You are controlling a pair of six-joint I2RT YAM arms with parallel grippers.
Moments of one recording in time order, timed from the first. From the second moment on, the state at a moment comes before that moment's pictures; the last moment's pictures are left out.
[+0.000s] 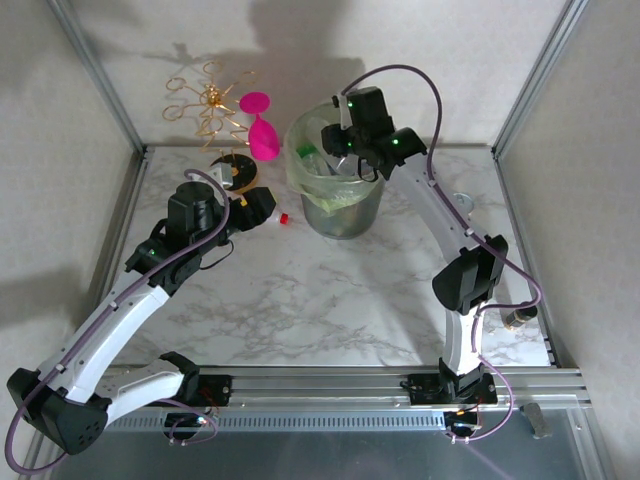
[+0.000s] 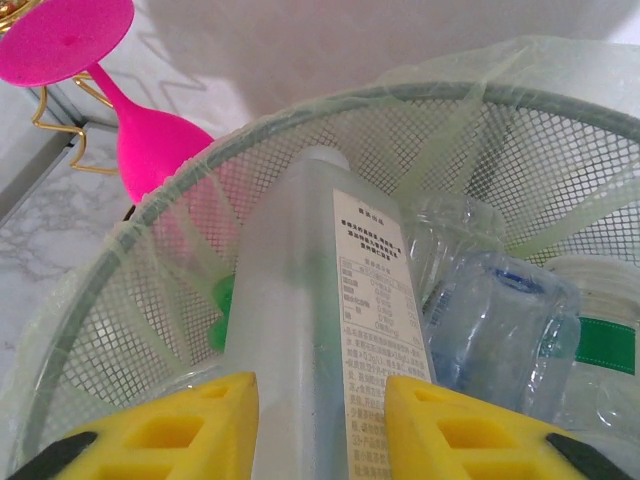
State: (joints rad) left arm -0.46 1.05 1.08 -0.40 0.04 -0.73; right arm 0.56 1.97 2.15 -0.75 0.03 0.16
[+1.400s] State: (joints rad) left arm -0.32 1.67 1.32 -0.45 -0.11 -1.10; right arm 0.57 1.22 1.40 -0.52 0.05 0.28
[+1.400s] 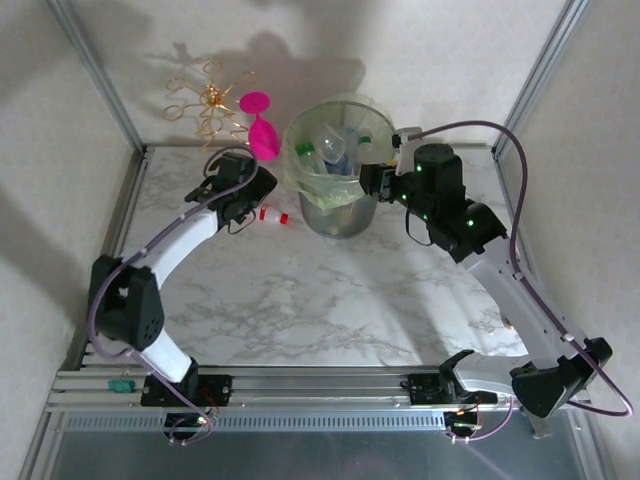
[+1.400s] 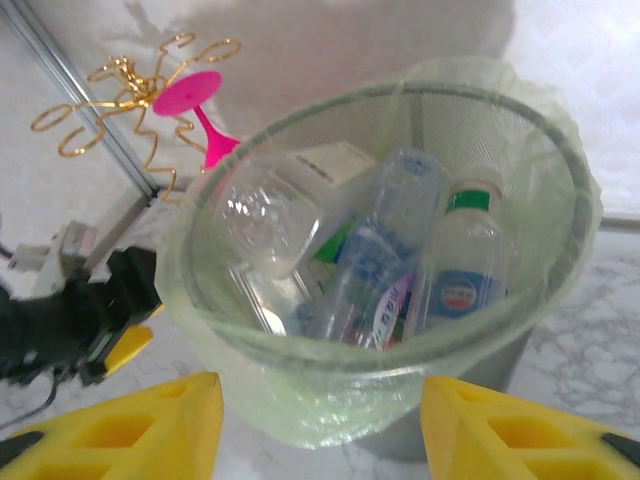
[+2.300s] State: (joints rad) left arm -0.17 2.05 1.43 -0.37 -0.21 -1.28; right arm 0.57 0.98 1.25 -0.52 0.16 0.28
